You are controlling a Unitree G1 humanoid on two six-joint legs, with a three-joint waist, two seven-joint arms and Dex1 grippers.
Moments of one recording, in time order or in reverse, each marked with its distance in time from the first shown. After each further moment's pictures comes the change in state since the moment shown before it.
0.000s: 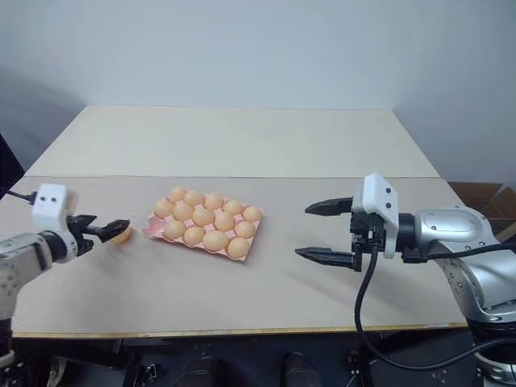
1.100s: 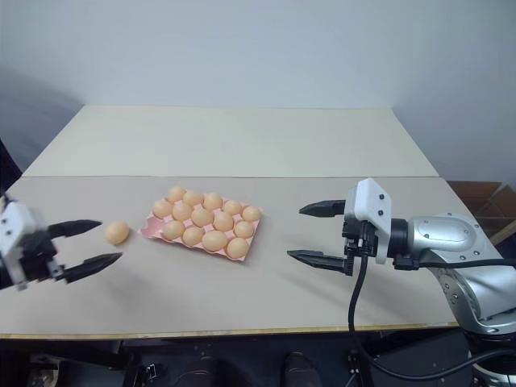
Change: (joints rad) left arm 0.466 0.140 0.295 -0.232 -0.010 -0.503 -0.692; right arm 0.036 0.028 0.001 -0.080 0.002 0.006 -0.074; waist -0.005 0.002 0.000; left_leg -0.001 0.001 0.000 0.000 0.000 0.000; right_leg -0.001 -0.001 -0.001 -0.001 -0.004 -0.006
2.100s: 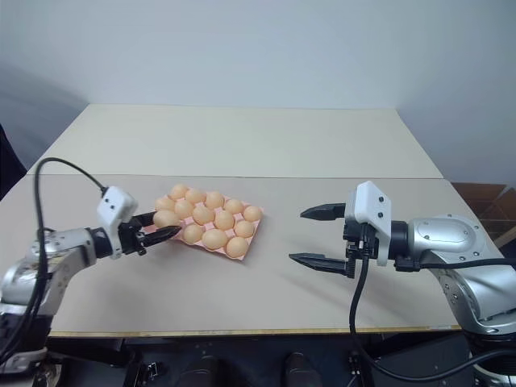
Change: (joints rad) left arm -0.548 -0.186 -0.580 0.311 0.154 0.060 0.264; right arm 0.015 -0.005 0.002 -0.002 -0.010 0.001 0.001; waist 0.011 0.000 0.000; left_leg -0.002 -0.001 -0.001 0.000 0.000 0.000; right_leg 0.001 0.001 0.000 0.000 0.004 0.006
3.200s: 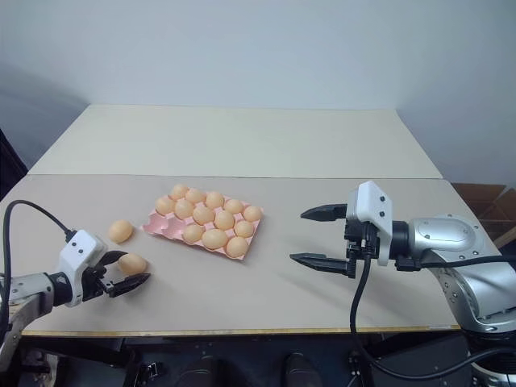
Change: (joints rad) left arm 0.434 0.125 0.186 -0.200 -0.007 0.052 0.012; right arm -0.007 0.008 -0.003 0.026 0.002 0.002 0.038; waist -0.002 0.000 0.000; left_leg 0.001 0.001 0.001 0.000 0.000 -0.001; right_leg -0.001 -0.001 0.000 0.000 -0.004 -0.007
